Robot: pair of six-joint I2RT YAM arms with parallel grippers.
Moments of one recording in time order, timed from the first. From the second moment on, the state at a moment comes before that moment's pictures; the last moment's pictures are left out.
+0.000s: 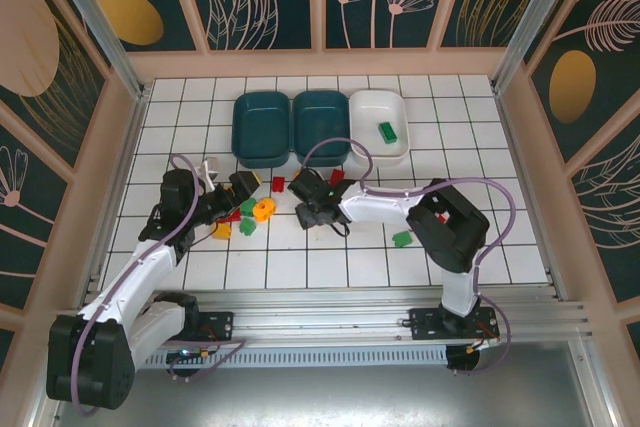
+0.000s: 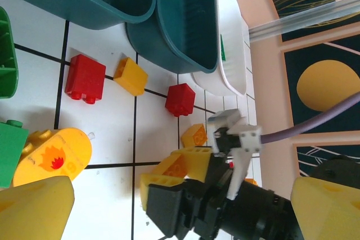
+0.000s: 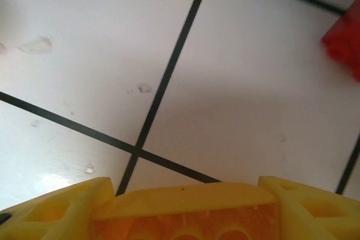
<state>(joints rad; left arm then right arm) -0.17 0.97 0.46 0.01 0.59 -0.90 0.96 1.87 1.20 -0.45 0.22 0.46</state>
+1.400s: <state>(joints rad) -0.30 1.05 0.64 -0.16 0.38 -0.87 0.64 1.85 1.43 -0.39 0.27 0.36</state>
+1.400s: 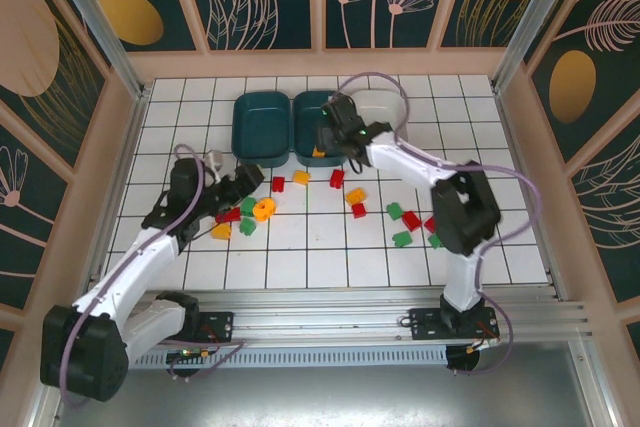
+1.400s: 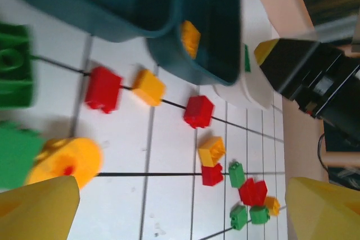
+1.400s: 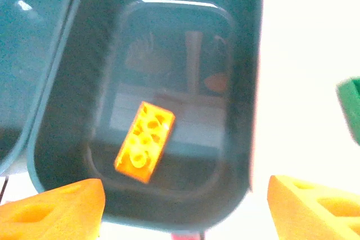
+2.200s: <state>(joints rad) -0.80 2.03 1.47 -0.47 -0.16 -0.49 0.28 1.06 0.61 -0.29 0.12 0.51</state>
